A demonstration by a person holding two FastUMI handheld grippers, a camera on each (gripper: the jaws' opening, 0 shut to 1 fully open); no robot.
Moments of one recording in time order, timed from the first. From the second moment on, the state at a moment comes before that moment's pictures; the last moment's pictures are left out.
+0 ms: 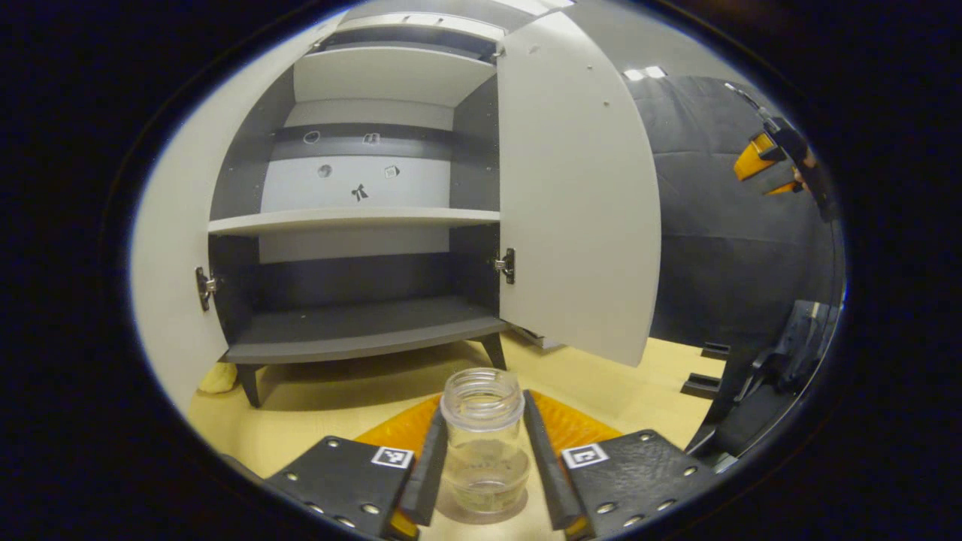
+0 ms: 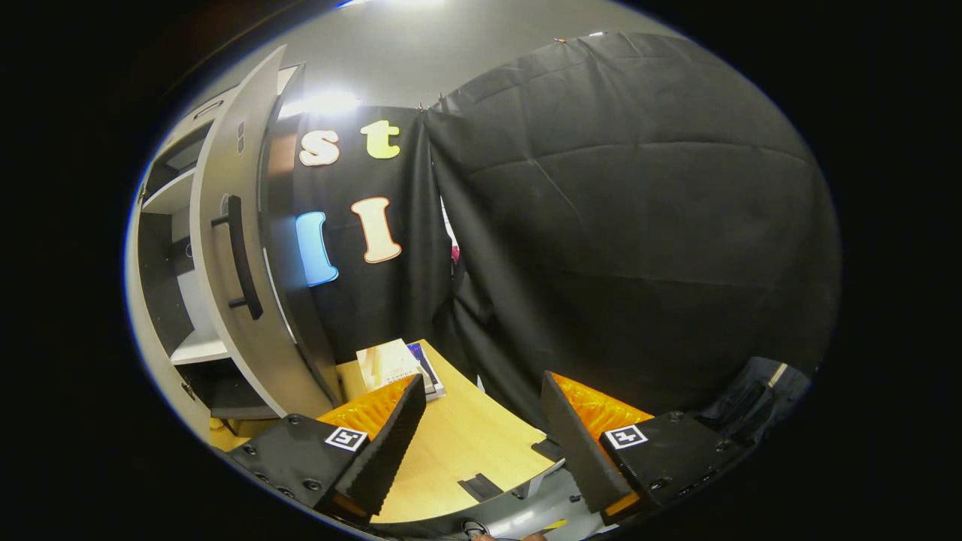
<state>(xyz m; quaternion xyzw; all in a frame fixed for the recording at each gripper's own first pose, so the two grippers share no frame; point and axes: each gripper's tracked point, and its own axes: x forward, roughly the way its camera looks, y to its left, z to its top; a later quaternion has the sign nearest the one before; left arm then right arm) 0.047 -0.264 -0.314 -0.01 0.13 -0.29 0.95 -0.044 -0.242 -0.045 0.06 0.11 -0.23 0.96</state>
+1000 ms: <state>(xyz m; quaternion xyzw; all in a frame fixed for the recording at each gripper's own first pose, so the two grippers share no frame) -0.009 -0.095 -0.091 -0.01 0.09 -0.09 0.99 0.020 -0.224 -0.037 0.06 0.08 -0.19 0.98</state>
